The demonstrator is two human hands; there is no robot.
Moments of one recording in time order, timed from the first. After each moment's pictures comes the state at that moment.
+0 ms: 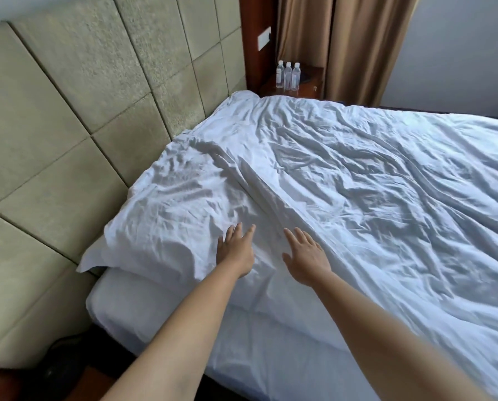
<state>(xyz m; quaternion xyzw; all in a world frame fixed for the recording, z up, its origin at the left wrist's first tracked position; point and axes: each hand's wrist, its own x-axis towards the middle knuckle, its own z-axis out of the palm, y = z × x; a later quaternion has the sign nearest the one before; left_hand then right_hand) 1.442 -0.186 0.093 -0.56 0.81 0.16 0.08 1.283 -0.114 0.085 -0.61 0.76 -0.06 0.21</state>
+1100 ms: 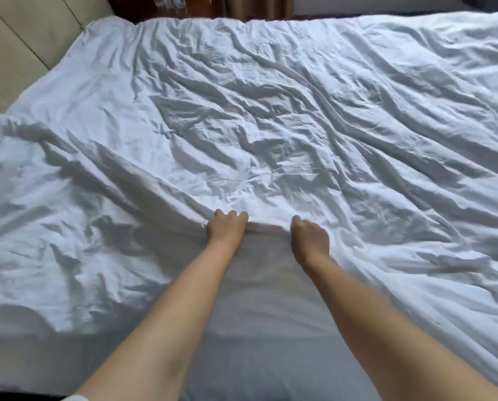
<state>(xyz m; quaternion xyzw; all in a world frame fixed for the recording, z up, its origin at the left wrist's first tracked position) 1.170 -0.182 0.025 -0.40 0.89 0.05 0.21 1.044 -0.071 0.005 -0.44 0.88 0.02 0.17</state>
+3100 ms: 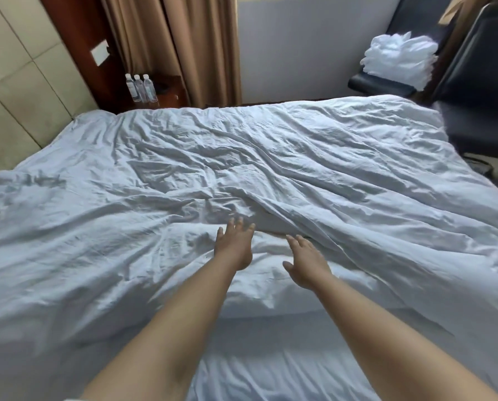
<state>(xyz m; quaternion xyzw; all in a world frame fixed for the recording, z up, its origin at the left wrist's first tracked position) 1.140 -0.057 0.091 -0.31 0.93 0.09 0.16 1.041 0.092 0.082 -0.39 0.89 -0.08 0.22</state>
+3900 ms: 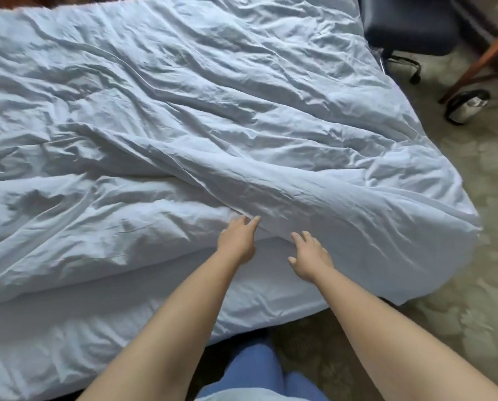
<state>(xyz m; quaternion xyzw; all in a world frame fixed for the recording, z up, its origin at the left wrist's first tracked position) 0.926 0.247 -0.028 -0.23 0.92 0.21 0.24 0.854 0.408 -0.035 -0.24 0.91 0.01 0.35</state>
